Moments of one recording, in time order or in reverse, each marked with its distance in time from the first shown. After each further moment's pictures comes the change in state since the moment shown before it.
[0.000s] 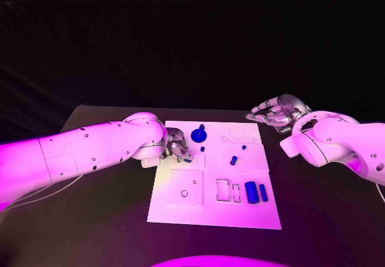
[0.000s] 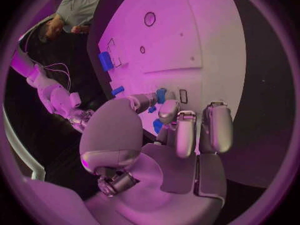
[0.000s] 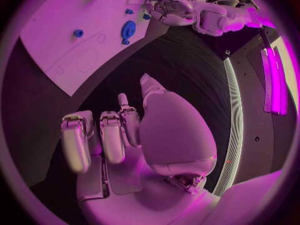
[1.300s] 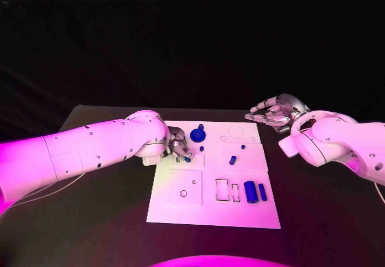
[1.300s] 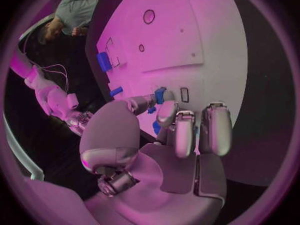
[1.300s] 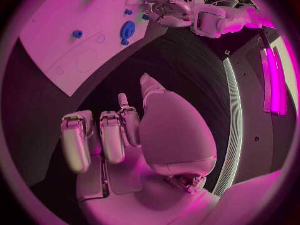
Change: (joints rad) left arm 0.005 0.036 0.000 -0.037 -0.006 0.029 -0.013; left_hand -0.115 0.035 0.025 -0.029 -0.017 0.040 -0.012 0.009 0.032 0.047 -0.025 0.016 0.029 0.000 -0.021 0.000 0.000 0.000 0.027 -0.016 0.009 0.036; right arm 0.000 -0.004 0.000 0.007 -0.002 -0.001 0.000; right_hand 0.000 0.000 0.000 0.000 0.000 0.000 0.000 0.004 -0.001 0.000 0.000 0.000 0.000 0.000 0.000 0.000 0.000 0.000 0.000 0.000 0.000 0.001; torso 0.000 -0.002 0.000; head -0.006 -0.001
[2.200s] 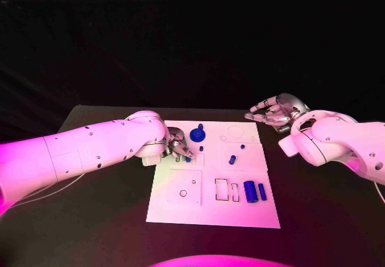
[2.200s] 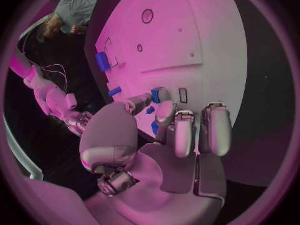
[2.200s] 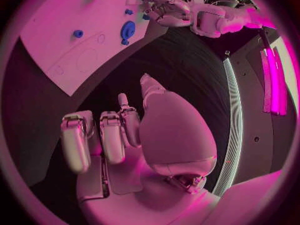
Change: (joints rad) left arm -0.003 0.002 -0.002 -0.006 0.001 -0.002 -0.002; left_hand -0.055 -0.037 -0.166 0.016 -0.006 0.062 -0.037 -0.043 0.018 0.003 -0.004 0.000 0.012 0.000 -0.007 0.000 0.000 0.000 0.007 -0.007 0.000 0.004; right arm 0.000 -0.003 0.000 0.002 -0.001 -0.001 0.002; right_hand 0.000 0.000 0.000 0.000 0.000 0.000 0.000 0.000 -0.001 0.000 0.000 0.000 0.000 0.000 0.000 0.000 0.000 0.000 0.000 0.000 -0.006 0.000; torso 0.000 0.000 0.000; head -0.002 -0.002
